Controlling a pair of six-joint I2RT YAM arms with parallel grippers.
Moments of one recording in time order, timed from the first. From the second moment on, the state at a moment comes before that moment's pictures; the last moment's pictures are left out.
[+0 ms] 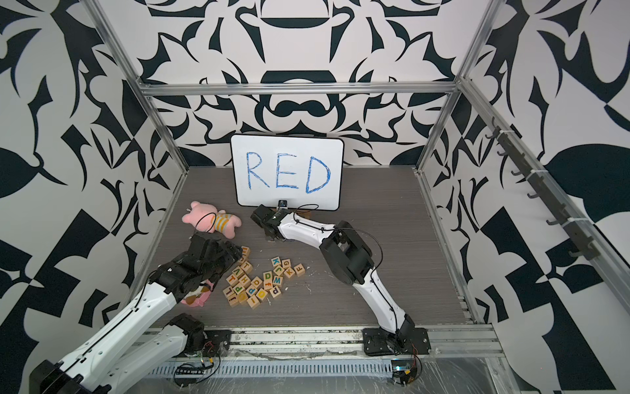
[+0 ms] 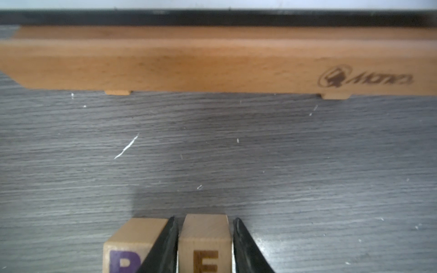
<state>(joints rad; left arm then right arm) -0.47 0.83 0.60 -0.65 -0.08 -1.10 0.91 2.30 1.85 -0.76 0.36 0.91</state>
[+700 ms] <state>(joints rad) -0.47 0.80 0.63 -0.69 -0.09 -1.09 0.91 2.10 1.77 -0.74 0.35 0.86</state>
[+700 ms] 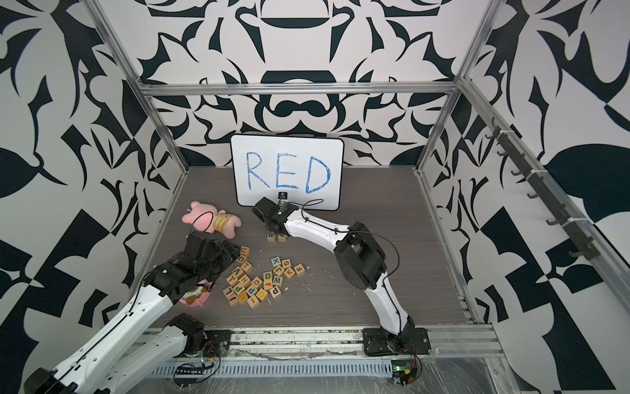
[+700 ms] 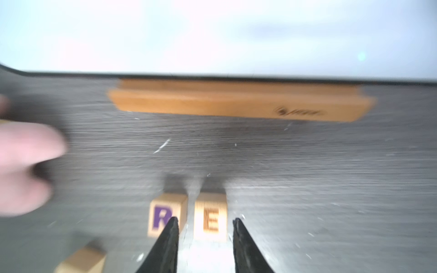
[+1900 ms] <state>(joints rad) -0.47 0.89 0.64 -0.74 0.02 -1.02 0.89 1.16 0.74 -0.38 0.34 0.76</state>
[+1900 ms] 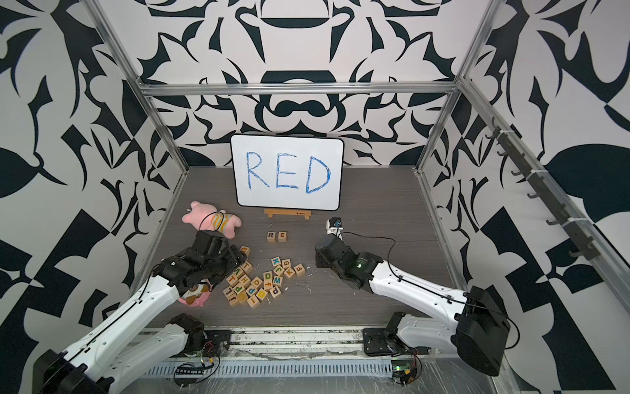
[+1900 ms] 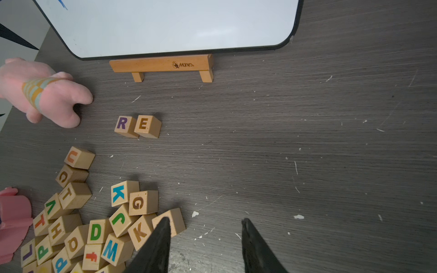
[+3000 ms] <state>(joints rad) -0.47 0.90 0.62 -0.80 -0.02 -1.12 0.89 1.38 0.78 -0.31 0.17 0.78</state>
